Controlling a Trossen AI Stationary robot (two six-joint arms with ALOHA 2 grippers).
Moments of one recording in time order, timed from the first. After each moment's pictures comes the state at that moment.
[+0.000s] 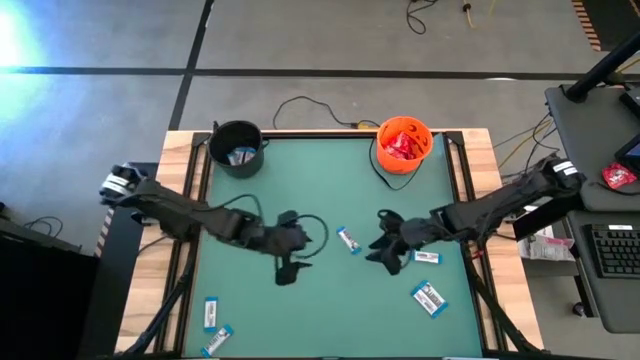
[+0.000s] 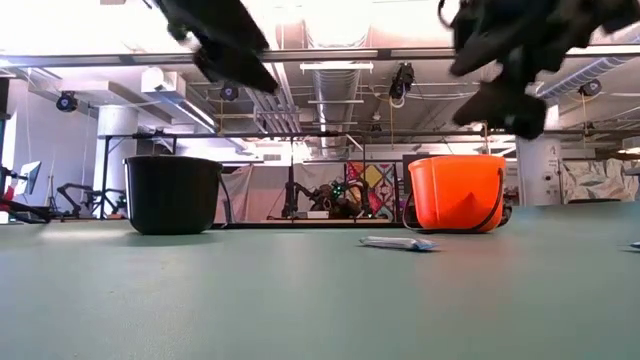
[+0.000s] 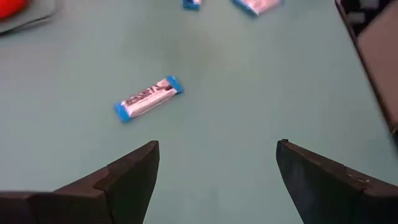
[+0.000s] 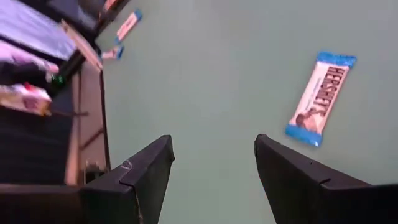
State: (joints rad) left arm -0.31 1.48 1.02 -0.28 -0.19 -0.28; right arm 0.31 1.22 0.65 -0.04 0.07 0.89
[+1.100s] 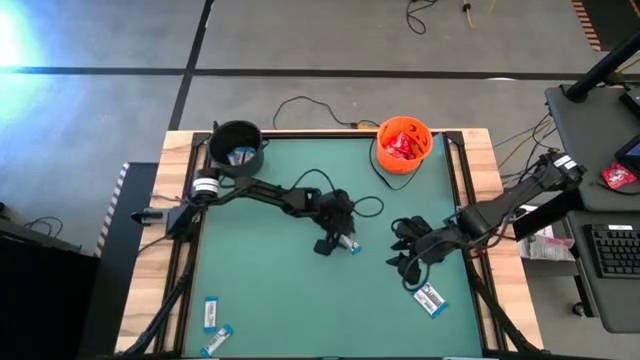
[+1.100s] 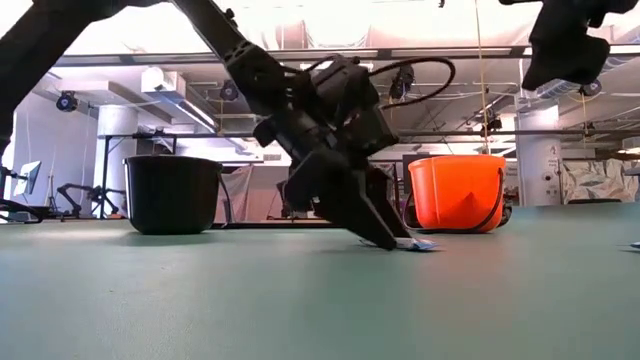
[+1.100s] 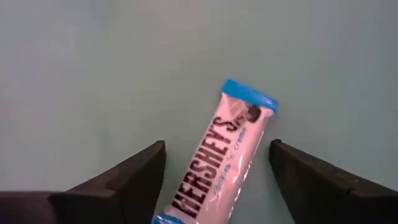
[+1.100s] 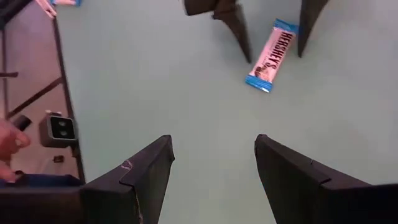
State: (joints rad) left arm 0.07 2.17 1.32 -0.02 0.37 0.43; right arm 0.49 1.15 0.88 -0.61 0.23 0.94
